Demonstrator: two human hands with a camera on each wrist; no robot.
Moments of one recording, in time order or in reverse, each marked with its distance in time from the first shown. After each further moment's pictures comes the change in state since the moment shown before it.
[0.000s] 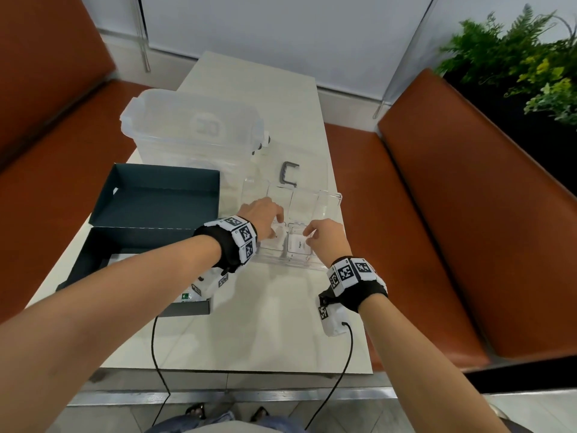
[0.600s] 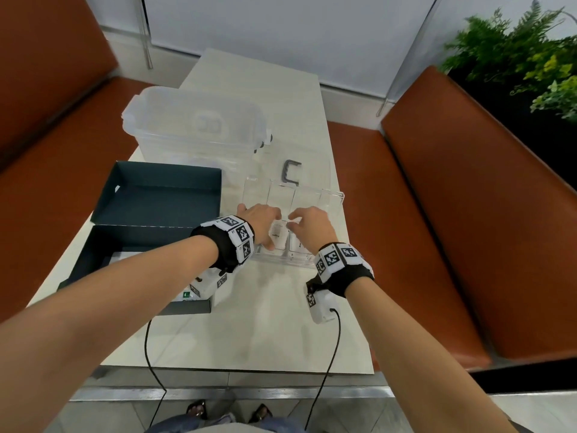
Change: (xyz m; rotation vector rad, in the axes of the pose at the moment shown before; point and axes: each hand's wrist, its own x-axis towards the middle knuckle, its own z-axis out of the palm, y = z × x) left_hand 0.001 -0.008 0.008 0.050 -0.102 -0.030; right_hand 0.011 -0.035 0.001 0.029 -0.030 -0.054
